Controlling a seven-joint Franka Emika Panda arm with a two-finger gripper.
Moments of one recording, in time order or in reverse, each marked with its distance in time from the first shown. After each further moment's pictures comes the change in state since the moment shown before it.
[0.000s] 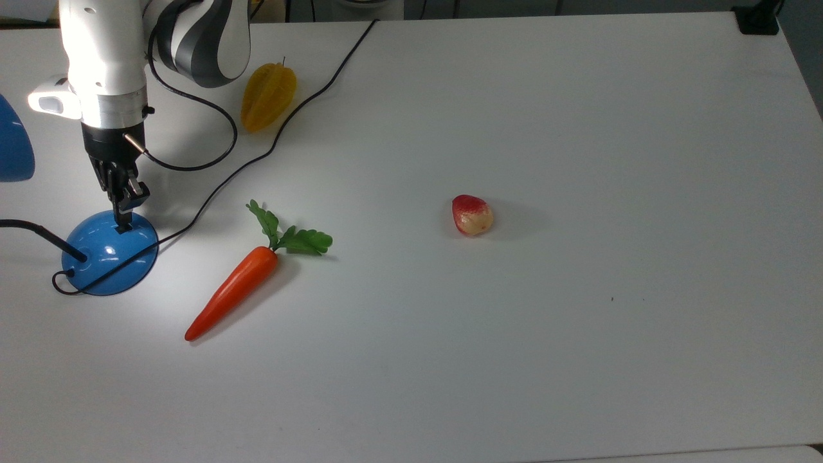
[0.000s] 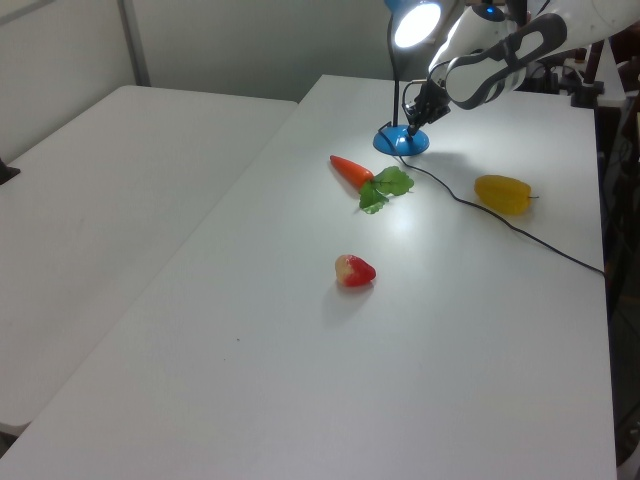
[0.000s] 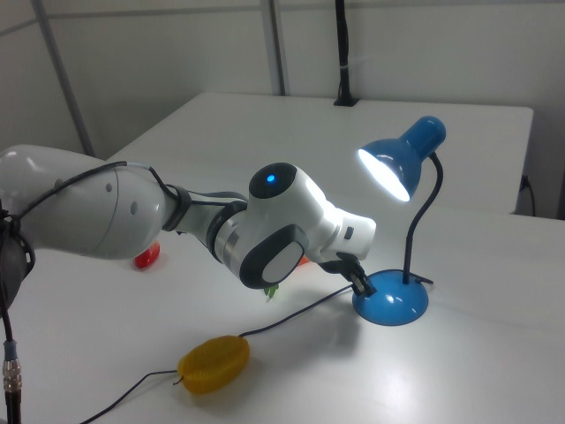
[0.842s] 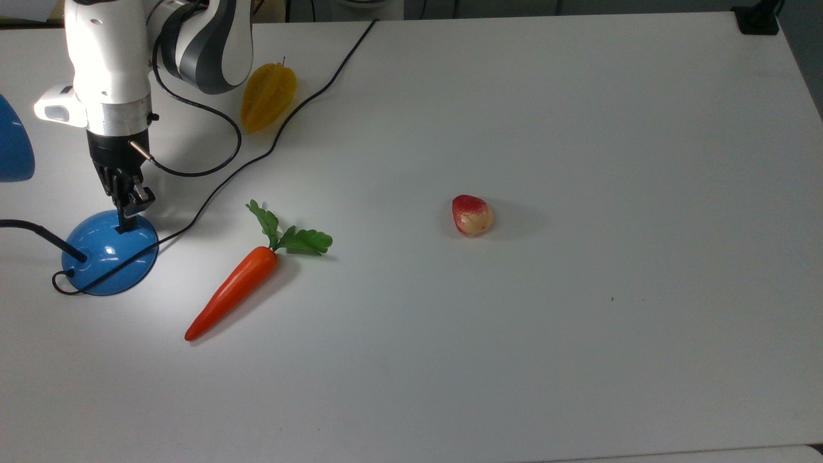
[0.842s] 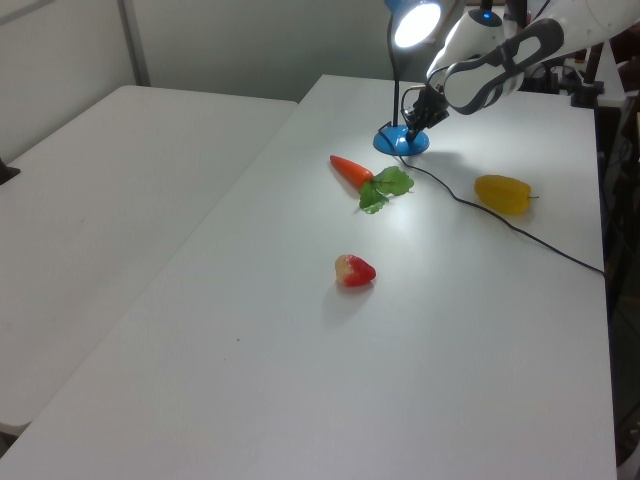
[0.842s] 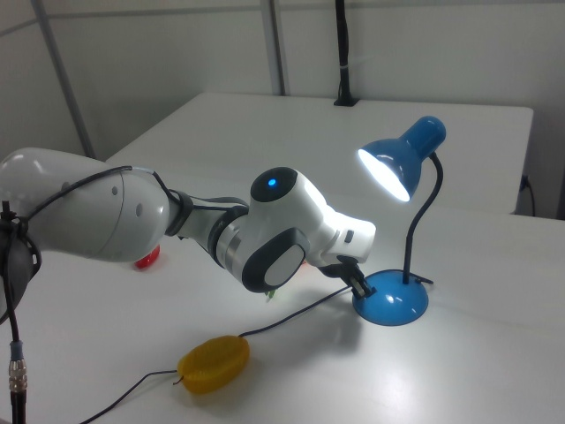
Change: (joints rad) arm 0.002 0.021 0.000 0.007 -0.025 0.000 0.000
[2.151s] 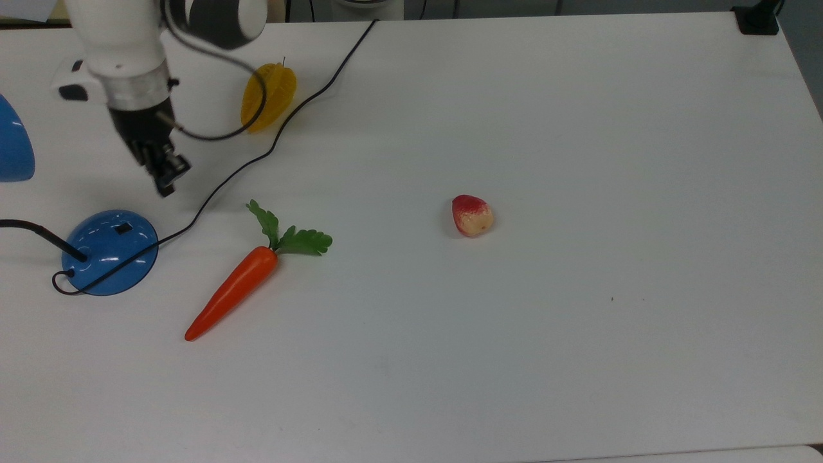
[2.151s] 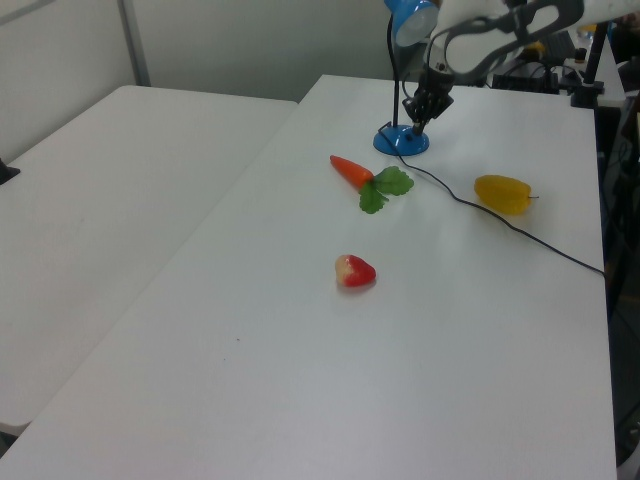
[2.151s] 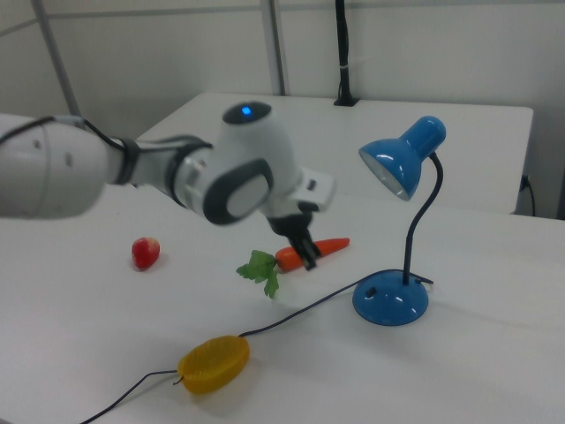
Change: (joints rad) arm 0.072 -0.168 0.005 0.011 -0.023 -0.400 -0.011
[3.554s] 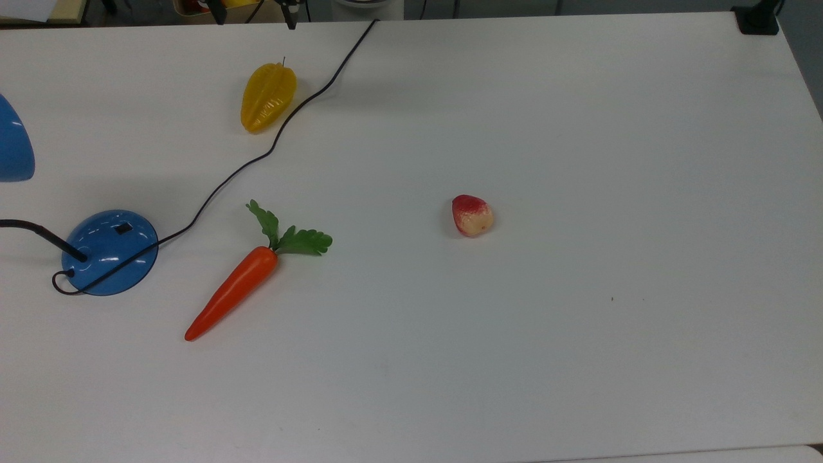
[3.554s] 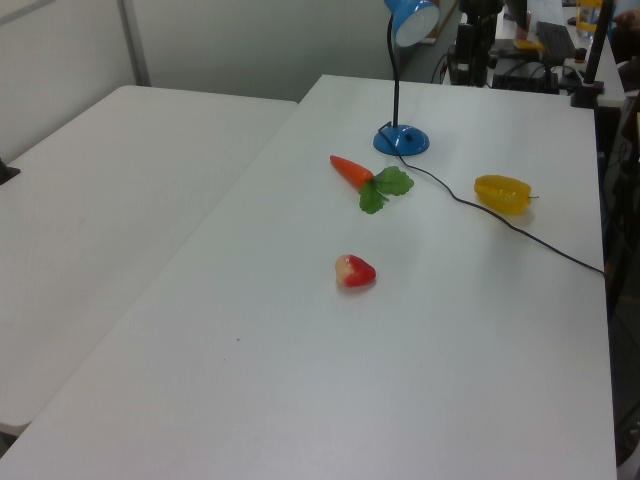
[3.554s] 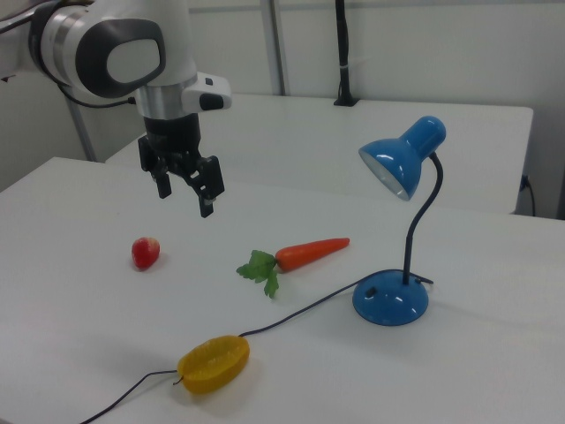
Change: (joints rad) arm 0.140 -0.356 0.007 0.084 0.045 -0.740 -0.374
